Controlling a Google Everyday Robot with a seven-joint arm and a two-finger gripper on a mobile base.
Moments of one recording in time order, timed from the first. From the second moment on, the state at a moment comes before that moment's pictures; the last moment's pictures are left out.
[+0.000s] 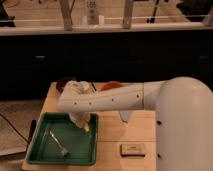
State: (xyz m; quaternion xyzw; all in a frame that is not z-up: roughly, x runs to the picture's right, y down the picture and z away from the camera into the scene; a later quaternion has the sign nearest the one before) arm -0.115 0.181 0.761 -0.16 -0.26 -0.85 0.44
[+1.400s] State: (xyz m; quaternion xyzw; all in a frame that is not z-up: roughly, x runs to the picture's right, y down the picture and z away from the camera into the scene) arm -0.117 0.172 0.756 -0.16 -0.25 -0.84 0.45
